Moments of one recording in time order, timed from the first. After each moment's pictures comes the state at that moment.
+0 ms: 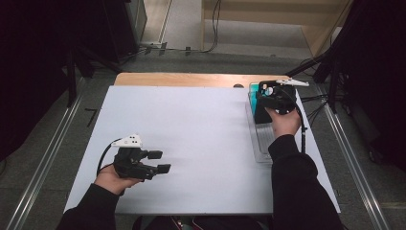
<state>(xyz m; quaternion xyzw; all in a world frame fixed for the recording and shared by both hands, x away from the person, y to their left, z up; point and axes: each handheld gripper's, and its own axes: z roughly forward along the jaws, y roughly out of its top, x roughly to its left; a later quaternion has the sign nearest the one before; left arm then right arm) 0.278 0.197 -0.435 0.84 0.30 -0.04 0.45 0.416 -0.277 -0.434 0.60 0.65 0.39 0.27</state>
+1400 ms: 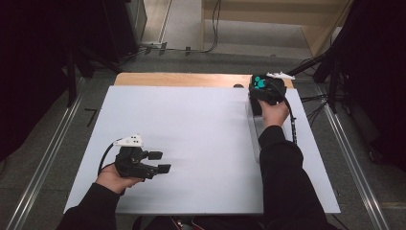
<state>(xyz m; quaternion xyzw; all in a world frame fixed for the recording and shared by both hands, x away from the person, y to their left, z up) 0.284 0.198 -0.443 0.84 0.31 -0.05 0.45 0.463 -0.262 -0.453 0.61 0.63 0.38 0.30</state>
